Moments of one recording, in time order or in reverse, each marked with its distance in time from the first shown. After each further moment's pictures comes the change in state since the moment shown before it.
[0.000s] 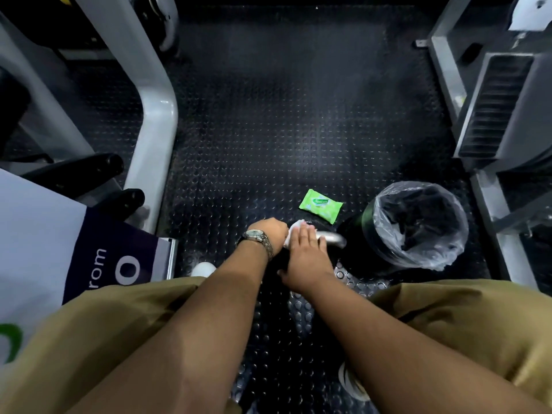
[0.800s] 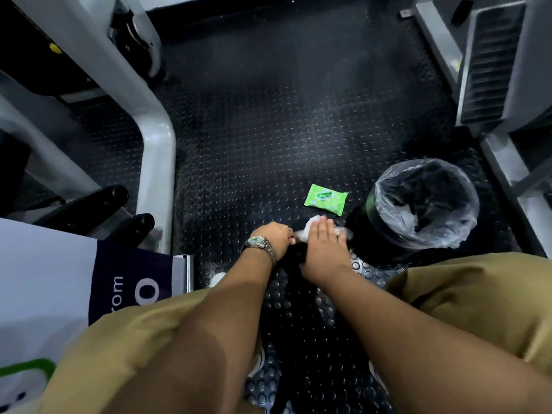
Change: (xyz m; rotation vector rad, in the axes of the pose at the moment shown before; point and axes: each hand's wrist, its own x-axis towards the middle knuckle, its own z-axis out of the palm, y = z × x) left_hand -0.003 -0.002 -0.002 0.039 0.001 0.031; right_hand 0.002 0.018 -0.006 -0.009 -0.020 0.113
